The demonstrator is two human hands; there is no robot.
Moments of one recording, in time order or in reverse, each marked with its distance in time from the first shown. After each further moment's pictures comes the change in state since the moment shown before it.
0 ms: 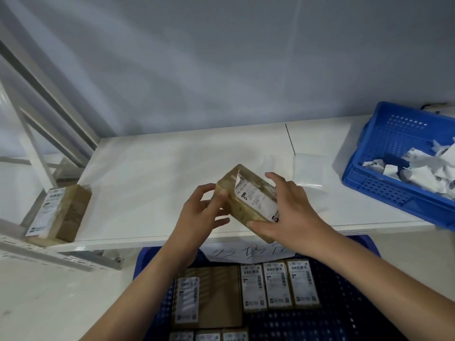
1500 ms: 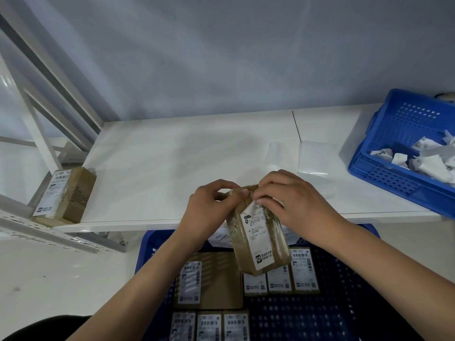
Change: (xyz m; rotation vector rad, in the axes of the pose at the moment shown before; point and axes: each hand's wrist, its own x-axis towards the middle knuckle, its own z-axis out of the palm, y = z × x) left_hand -0.002 -0.008 0.002 0.299 -0.032 0.089; right_hand 0.005 0.006 0.006 -0.115 0.189 -0.549
